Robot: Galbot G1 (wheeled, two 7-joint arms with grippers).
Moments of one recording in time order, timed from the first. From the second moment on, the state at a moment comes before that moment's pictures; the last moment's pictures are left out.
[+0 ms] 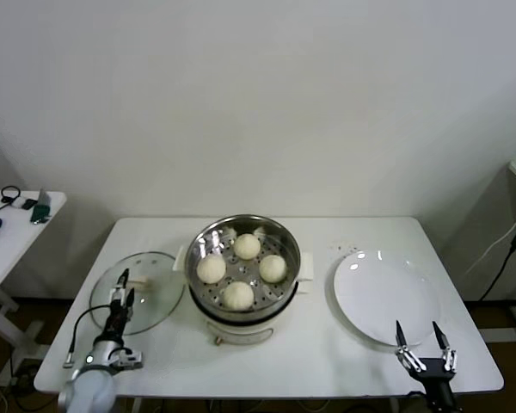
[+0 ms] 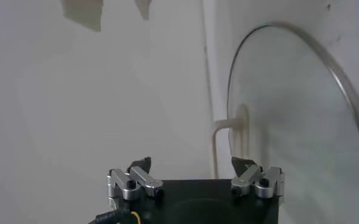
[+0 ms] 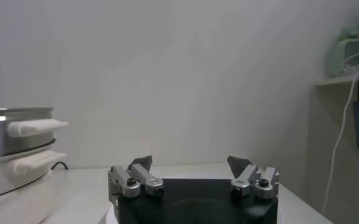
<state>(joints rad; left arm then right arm) 1.24 -1.26 -0.62 -1.36 1.37 -0.02 -0.30 -1.71 1.32 0.71 1.75 0.39 0.45 -0.13</state>
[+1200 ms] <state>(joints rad) 1.13 -1.25 -0.60 -1.25 1.43 -0.03 -0.28 -1.77 1.34 0.72 1.79 0.38 0.49 -0.14</state>
